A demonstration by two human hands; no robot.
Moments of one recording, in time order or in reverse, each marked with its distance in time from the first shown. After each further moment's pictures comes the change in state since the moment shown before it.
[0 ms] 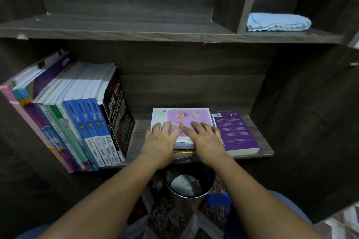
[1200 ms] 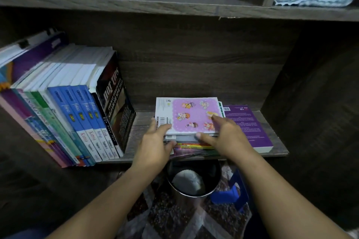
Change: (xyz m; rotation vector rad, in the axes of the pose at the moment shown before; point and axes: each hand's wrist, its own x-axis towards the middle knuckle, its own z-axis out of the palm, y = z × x) left_hand -0.022 -0.006 0.008 -0.701 0.124 -0.350; right_hand 0.002 0.024 -0.018 0.421 -0.089 0.382
